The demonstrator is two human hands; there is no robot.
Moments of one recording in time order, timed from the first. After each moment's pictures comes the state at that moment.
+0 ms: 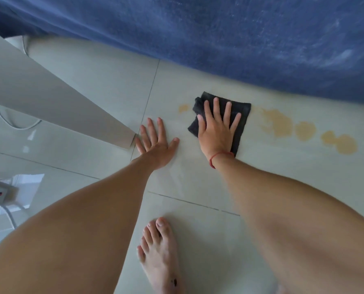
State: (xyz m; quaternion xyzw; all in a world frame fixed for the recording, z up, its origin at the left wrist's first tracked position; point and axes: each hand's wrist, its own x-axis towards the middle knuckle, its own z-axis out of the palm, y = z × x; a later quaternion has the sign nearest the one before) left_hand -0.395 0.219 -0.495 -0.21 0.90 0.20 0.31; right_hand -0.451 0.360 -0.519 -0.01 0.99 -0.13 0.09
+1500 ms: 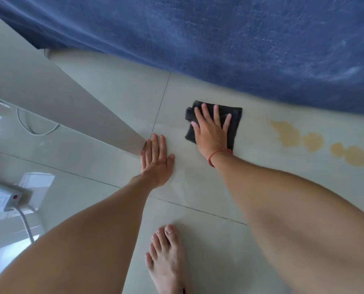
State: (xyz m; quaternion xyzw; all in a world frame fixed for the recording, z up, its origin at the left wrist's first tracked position) left_hand -0.368 0.195 -0.502 -0.17 0.93 0.17 0.28; right_hand -0.468 0.332 -0.506 -0.11 0.98 -0.12 0.14
